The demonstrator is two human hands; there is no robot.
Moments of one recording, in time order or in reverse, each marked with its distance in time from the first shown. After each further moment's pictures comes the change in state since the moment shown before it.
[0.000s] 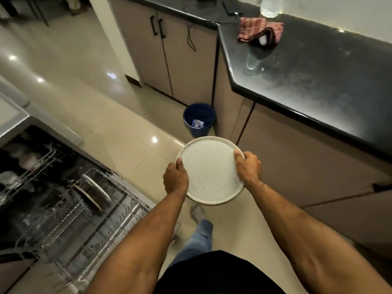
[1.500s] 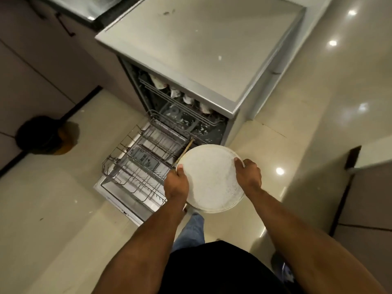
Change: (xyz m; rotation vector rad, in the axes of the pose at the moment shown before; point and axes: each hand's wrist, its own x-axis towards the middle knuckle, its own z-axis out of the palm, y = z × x) left_hand 0.251 -0.083 -0.164 -0.672 0.930 -1.143; right_hand 0.059 -0.373 0.450 -0.704 -1.121 -0.875
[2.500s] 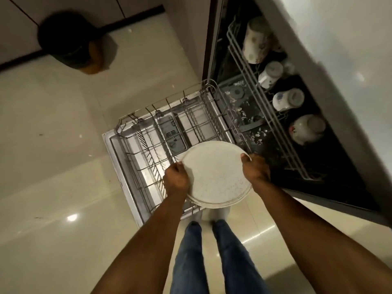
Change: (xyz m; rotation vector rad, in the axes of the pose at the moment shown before) left_hand 0.257 -0.073 0.044 -0.299 0.210 -0.462; right_hand 0.209 -0.118 0.246 -0.560 -0.327 -0.182
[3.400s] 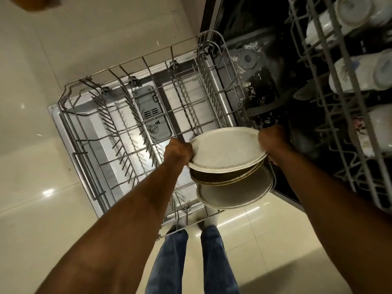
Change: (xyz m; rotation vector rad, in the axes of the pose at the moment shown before) left_hand 0.150 -0.006 0.117 0.168 -0.304 -0.112; right_hand 0.167 -0.011 0.045 -0.019 0.004 0.200
